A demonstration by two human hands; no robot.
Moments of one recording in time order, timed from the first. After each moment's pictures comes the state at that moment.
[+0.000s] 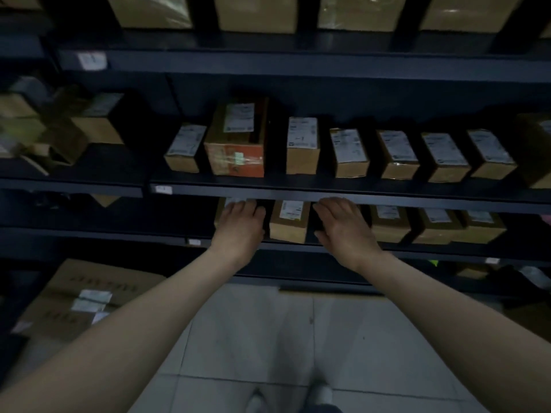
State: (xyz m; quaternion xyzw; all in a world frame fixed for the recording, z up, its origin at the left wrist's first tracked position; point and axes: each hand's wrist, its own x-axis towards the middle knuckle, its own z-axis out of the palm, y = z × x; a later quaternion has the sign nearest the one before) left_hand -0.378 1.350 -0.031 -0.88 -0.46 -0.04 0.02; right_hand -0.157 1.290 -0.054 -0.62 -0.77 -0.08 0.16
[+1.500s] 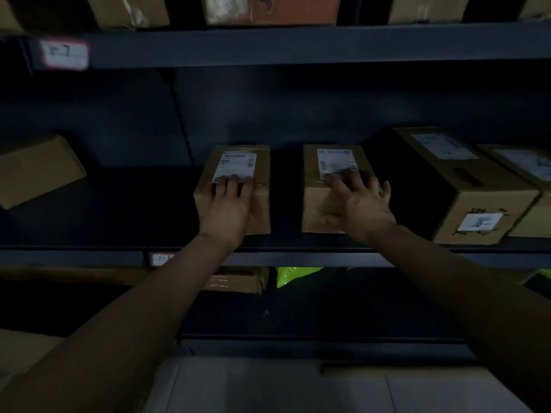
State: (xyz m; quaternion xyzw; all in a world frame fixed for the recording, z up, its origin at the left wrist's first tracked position) left_hand -0.434 1.587 -0.418 -0.85 -0.49 -0.11 0.15; right_hand -0.196 1.510 -0.406 -0.76 -0.63 -0.06 0.09
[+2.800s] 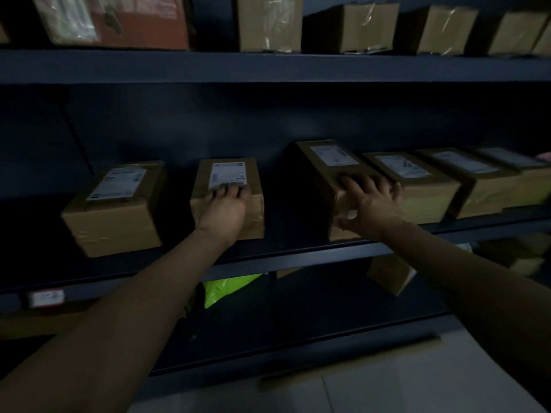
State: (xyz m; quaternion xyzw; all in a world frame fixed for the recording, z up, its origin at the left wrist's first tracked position) left_hand -0.282 1.549 -0.399 -0.90 -0.41 -0.08 0.14; right_hand -0.046 1.408 -0.385 -0.85 -0.52 -0.10 0.05
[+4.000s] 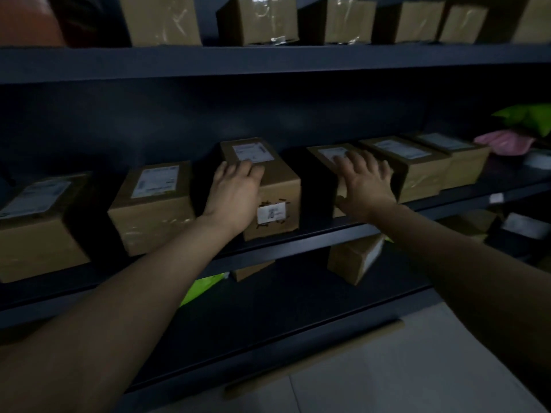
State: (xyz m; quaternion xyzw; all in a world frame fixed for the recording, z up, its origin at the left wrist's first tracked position) left_hand -0.175 1.477 -0.367 -0.92 -0.30 -0.22 0.09; right_hand 0.038 1.357 -0.377 -0.85 -0.49 -0.14 0.11
